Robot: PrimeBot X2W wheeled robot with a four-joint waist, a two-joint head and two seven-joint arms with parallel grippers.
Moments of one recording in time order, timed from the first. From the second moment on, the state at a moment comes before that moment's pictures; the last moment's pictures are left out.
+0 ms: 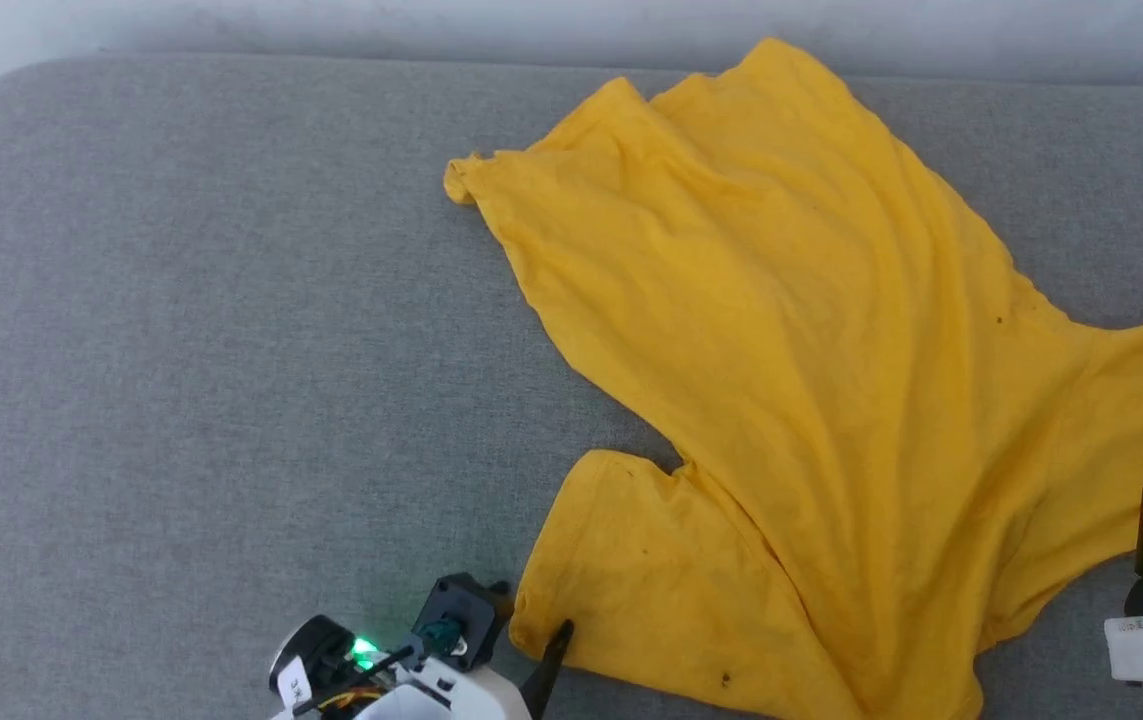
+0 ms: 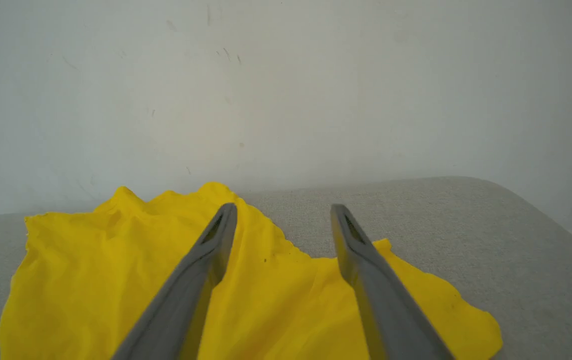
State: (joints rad) left arm 0.02 0.30 -0.52 -0.15 -0.21 0.01 0.40; right arm 0.13 -0.05 -0.26 -0.30 0.25 0.13 -0.11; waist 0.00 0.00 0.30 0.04
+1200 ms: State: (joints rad) left arm 0.24 0.35 0.03 -0.30 -0.52 0.19 0.21; right arm 0.13 -0.05 -0.28 -0.30 0.25 0.13 -0.05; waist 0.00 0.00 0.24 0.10
